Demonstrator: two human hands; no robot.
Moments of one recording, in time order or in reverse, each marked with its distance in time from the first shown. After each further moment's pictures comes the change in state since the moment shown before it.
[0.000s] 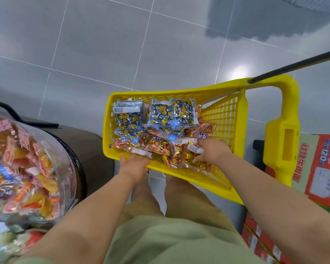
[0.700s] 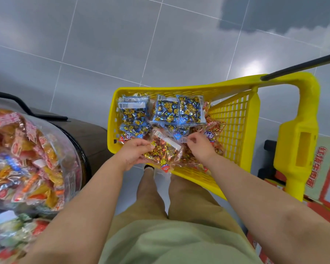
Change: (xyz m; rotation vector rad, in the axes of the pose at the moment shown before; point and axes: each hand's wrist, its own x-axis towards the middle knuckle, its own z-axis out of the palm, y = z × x) left_hand -0.010 -0.007 -0.049 -1.546 -0.030 -0.189; right_hand 0.026 -0.041 0.026 0.780 0.088 0.054
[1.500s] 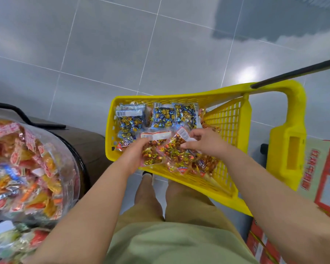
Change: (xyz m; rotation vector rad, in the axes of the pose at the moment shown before) left_hand -0.016 0.029 0.028 -0.322 -0.059 0.019; right_hand -0.026 -0.033 -0.071 0.071 -0.156 -0.151
